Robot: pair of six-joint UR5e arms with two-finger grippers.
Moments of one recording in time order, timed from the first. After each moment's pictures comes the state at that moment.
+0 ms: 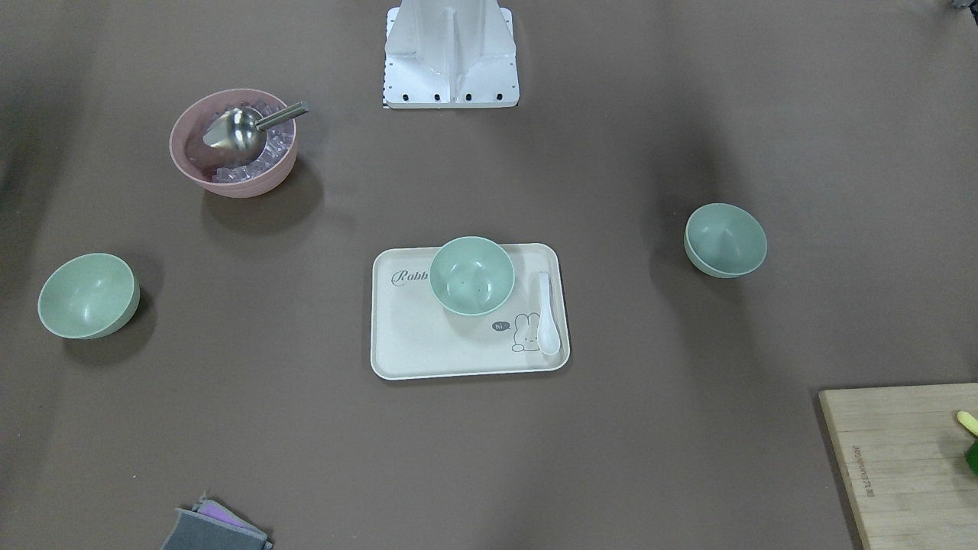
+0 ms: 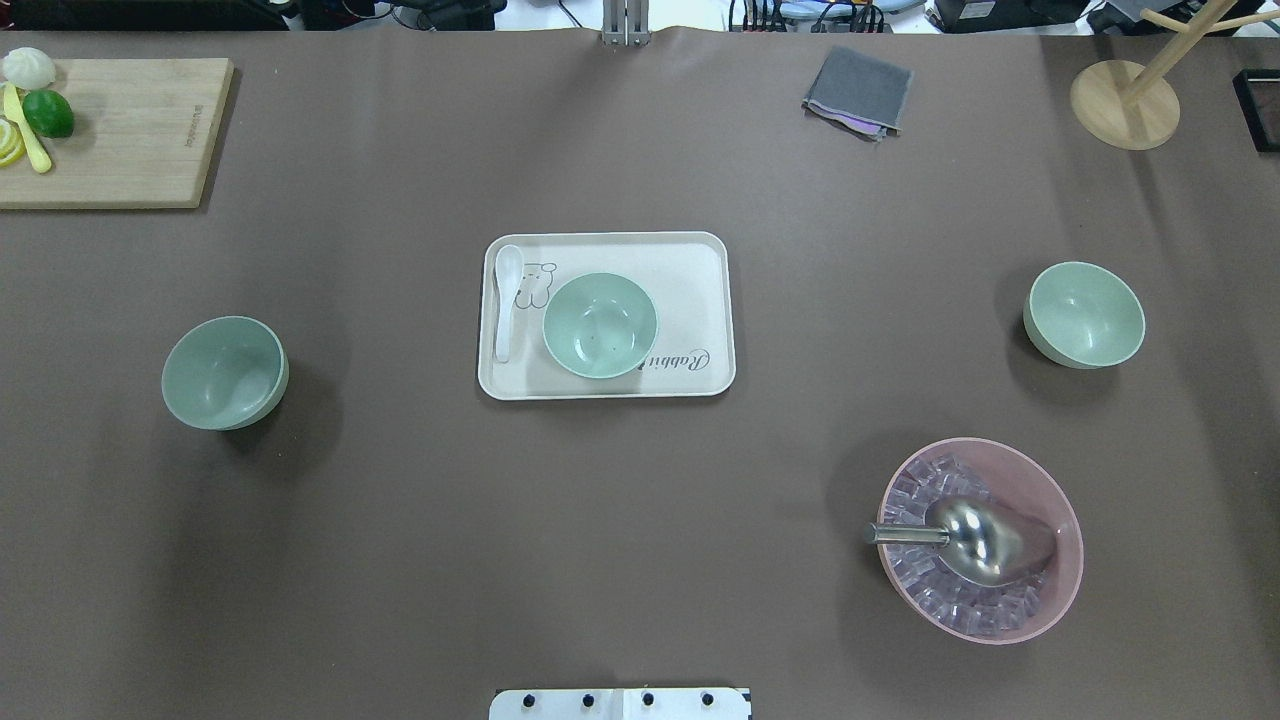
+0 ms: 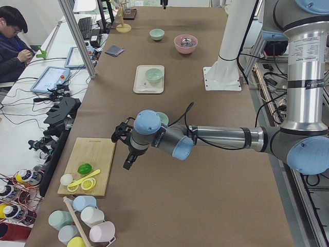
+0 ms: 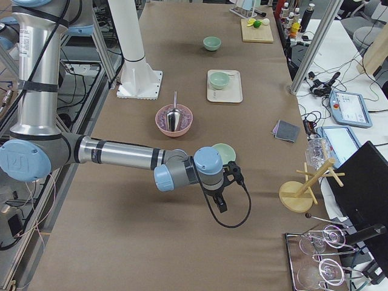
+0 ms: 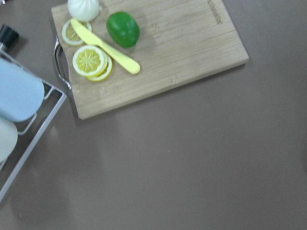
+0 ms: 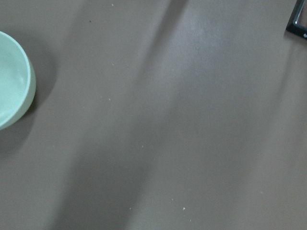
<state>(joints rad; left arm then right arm) -1.55 -1.52 -1.65 -2.12 -2.35 0.03 1.51 -1.69 1.59 -1.14 2.35 -0.17</state>
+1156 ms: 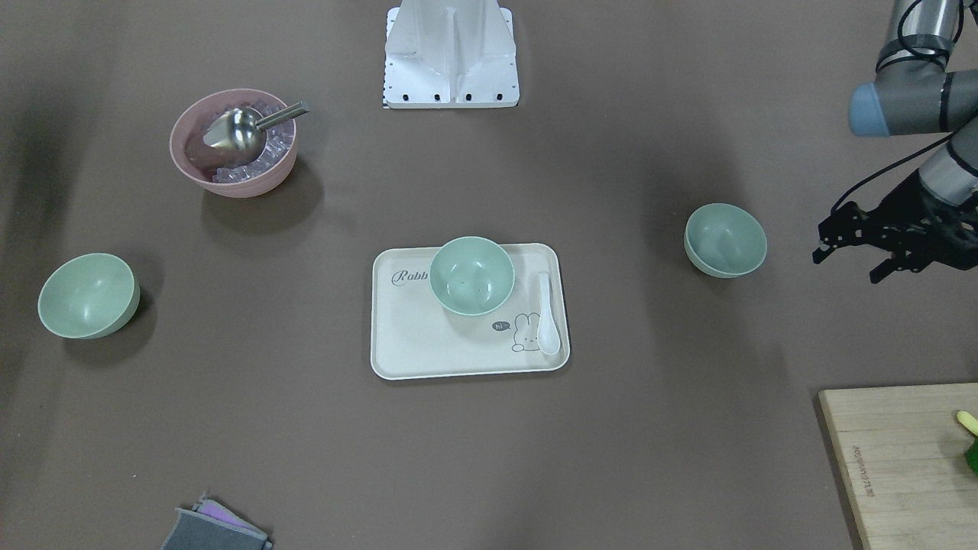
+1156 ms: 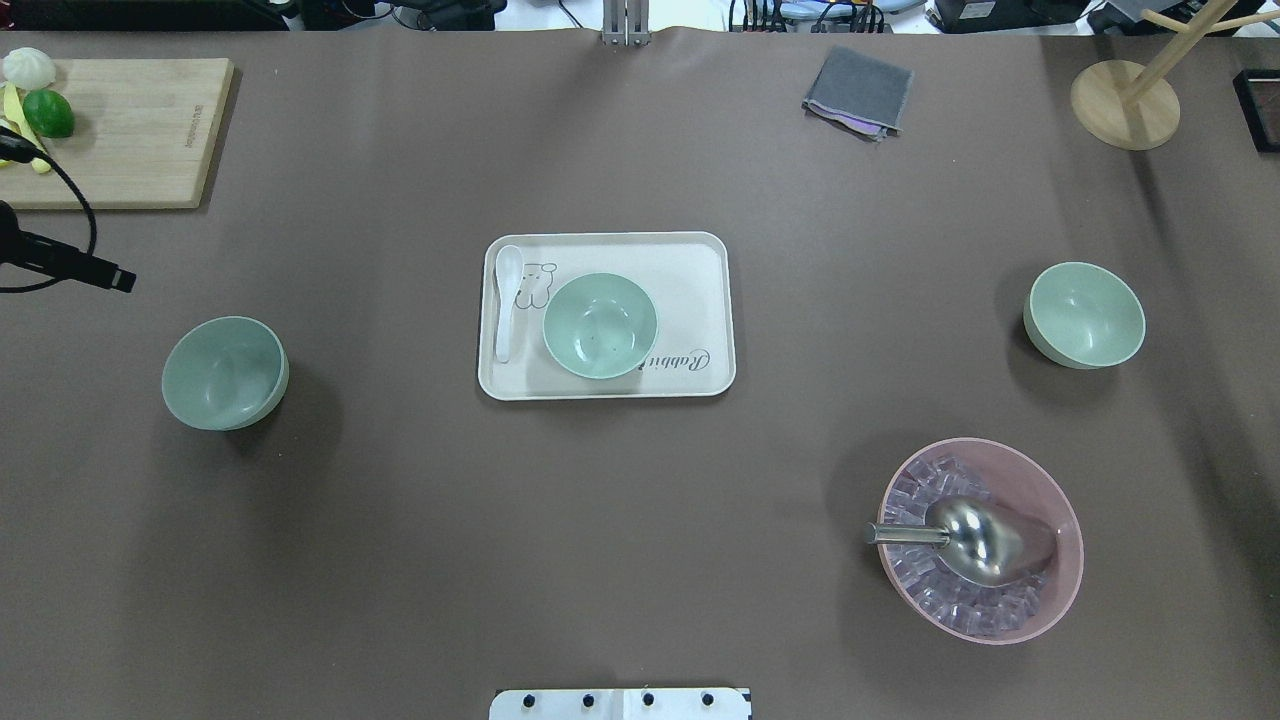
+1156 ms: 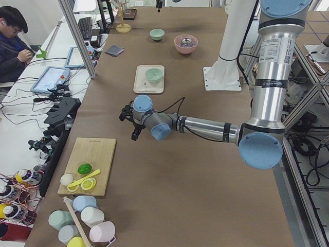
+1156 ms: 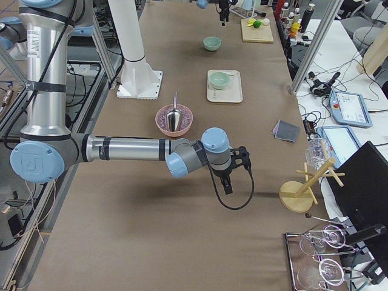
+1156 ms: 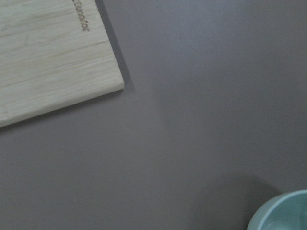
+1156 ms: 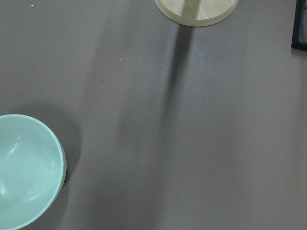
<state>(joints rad) -1.08 -1.64 -1.60 -2.26 -2.21 -0.54 1.39 -1.66 1.65 -1.09 2.28 0.25</state>
